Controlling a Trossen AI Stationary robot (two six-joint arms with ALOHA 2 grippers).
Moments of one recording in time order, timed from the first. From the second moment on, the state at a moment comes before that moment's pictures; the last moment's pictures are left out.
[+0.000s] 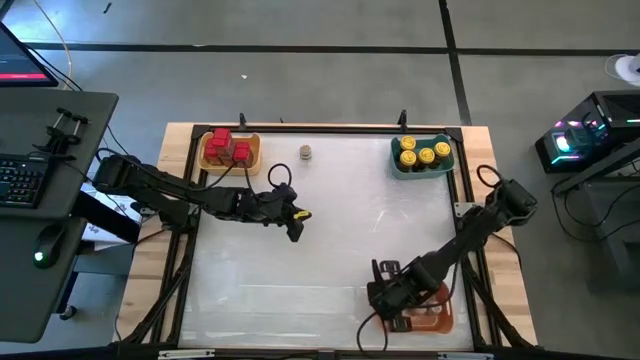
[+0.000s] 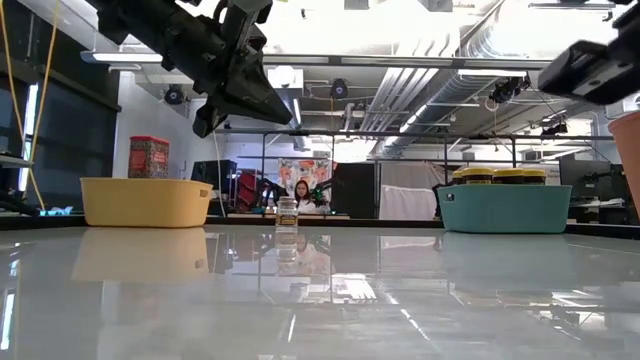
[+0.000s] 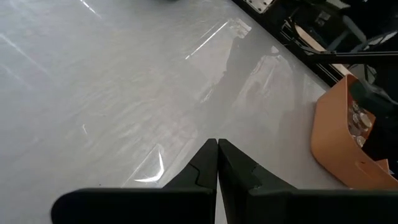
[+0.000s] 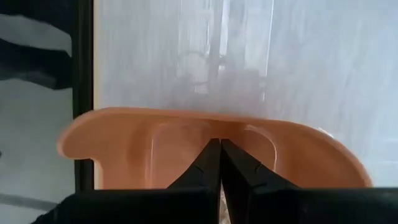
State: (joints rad) left arm -0.12 1.41 0.76 0.06 -0.27 -0.73; right arm 0.67 1.75 1.21 -0.72 -0.04 0.61
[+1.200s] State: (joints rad) left arm -0.11 1.40 0.76 0.06 -0.21 -0.67; right arm 0.70 1.73 1.27 -0.84 -0.10 0.68
